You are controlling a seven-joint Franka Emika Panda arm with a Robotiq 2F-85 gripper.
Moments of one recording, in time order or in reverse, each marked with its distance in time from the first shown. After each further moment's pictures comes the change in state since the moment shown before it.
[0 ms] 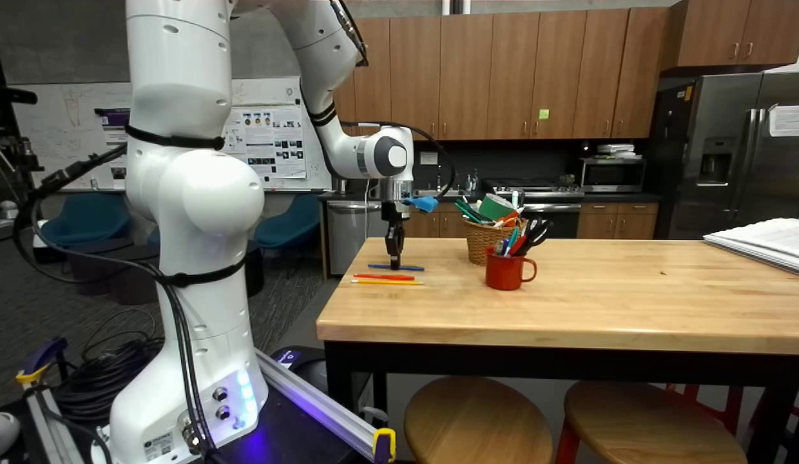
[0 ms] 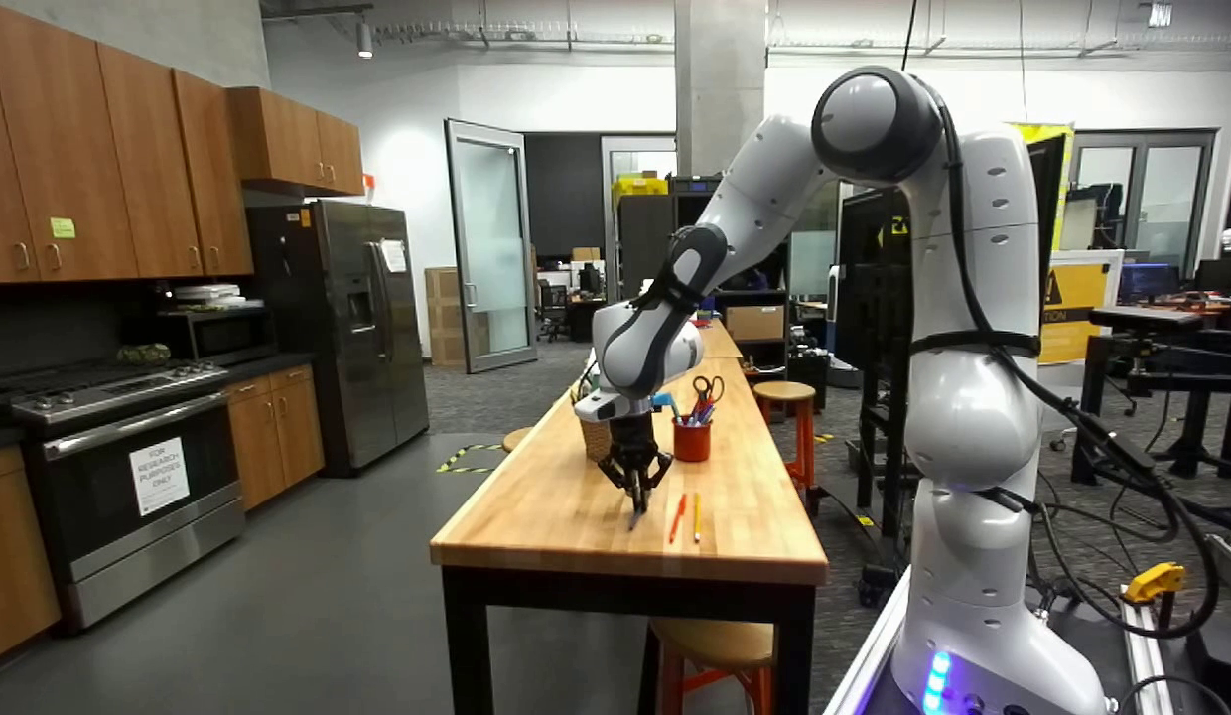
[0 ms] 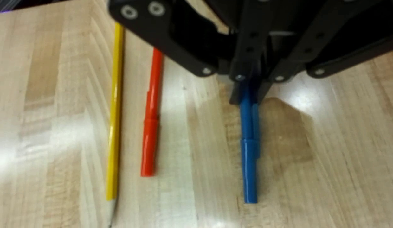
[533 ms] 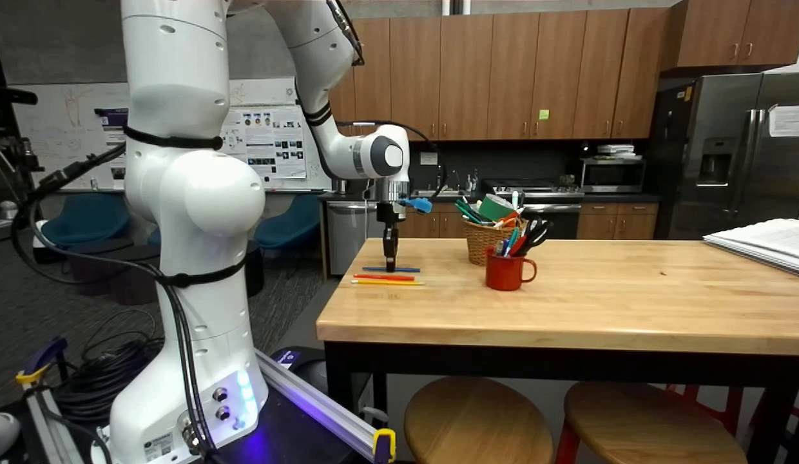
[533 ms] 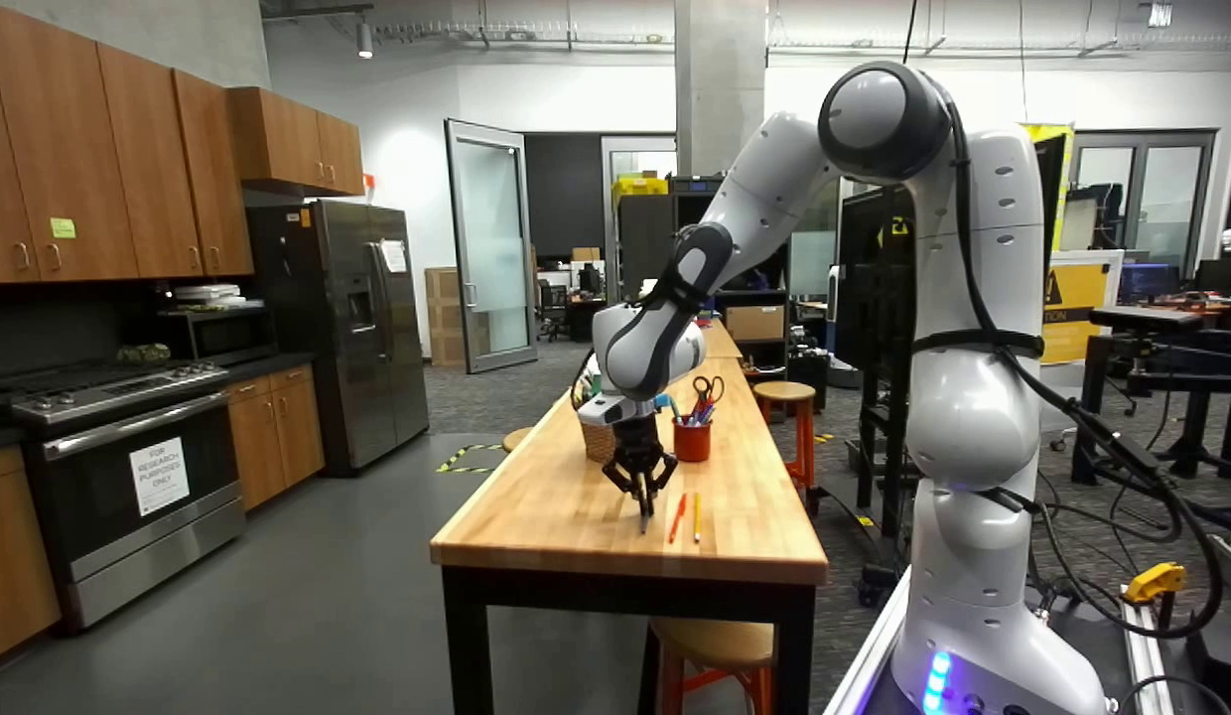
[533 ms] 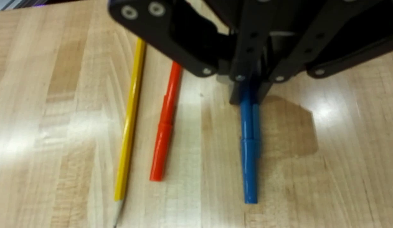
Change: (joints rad) arm 0.012 -0.022 0.000 -0.025 -0.017 -0.027 -0.082
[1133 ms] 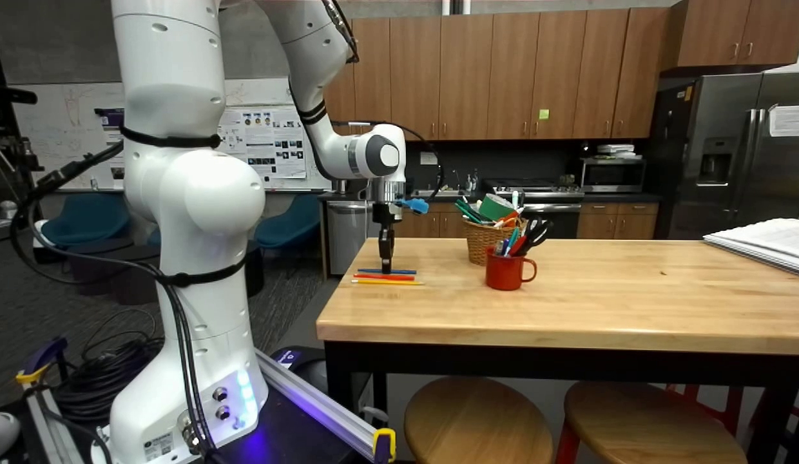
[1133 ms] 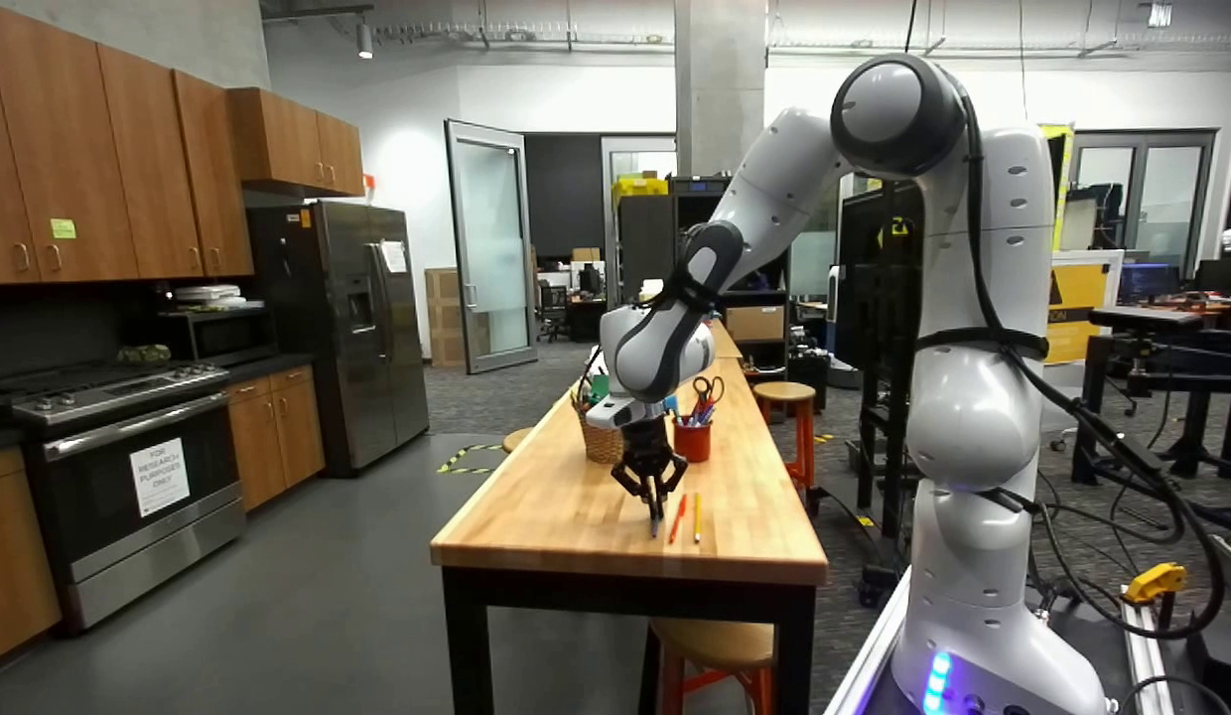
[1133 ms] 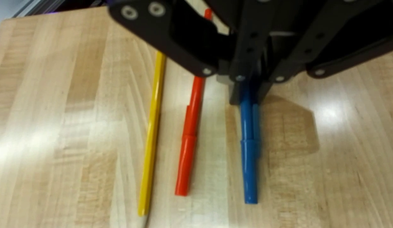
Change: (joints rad) arm 0.003 -0.041 -0.003 -0.054 0.000 0.001 -0.005
